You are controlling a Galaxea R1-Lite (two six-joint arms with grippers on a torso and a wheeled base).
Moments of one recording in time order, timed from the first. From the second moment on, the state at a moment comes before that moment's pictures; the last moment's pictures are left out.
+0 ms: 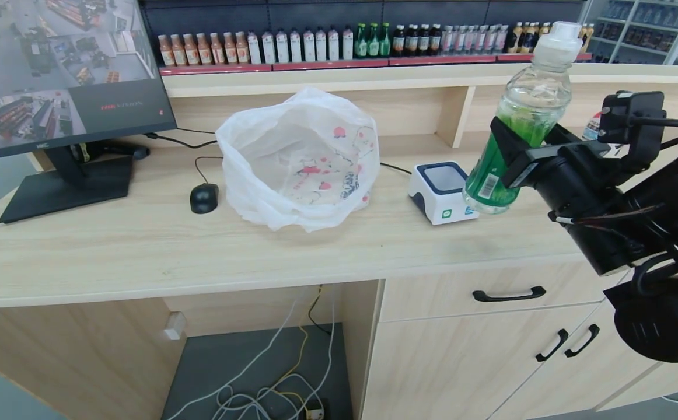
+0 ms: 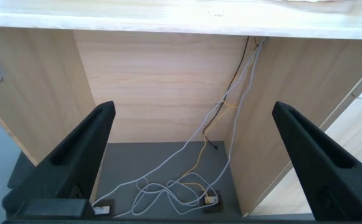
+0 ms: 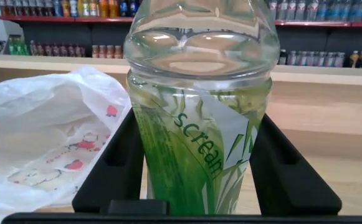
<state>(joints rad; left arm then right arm) 0.00 0.00 0.00 0.00 0.00 0.00 0.35 1.79 -0.75 -1.57 -0.07 -0.15</state>
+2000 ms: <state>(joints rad) 0.00 0.00 0.00 0.00 0.00 0.00 0.26 2.07 -1.24 -1.55 0.53 -0.63</state>
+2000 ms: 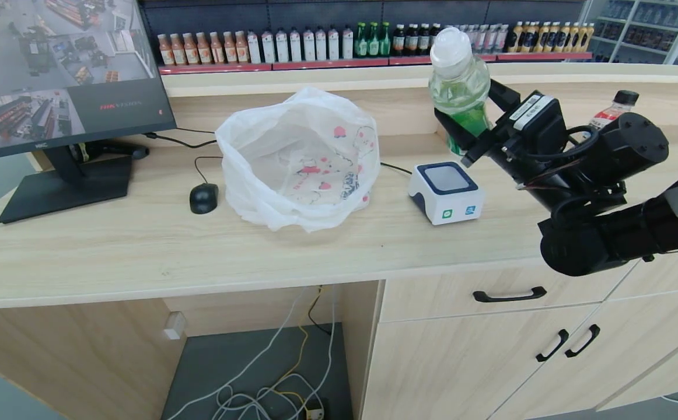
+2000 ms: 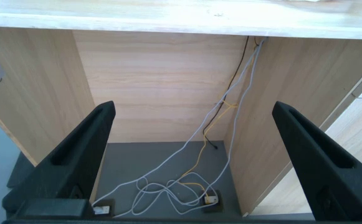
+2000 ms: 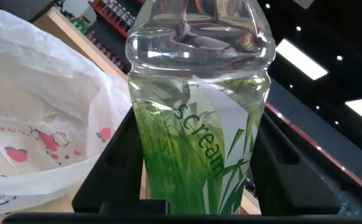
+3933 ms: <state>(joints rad) 0.00 0.00 0.00 0.00 0.00 0.00 0.25 2.21 -1.28 -1.57 0.74 -0.77</state>
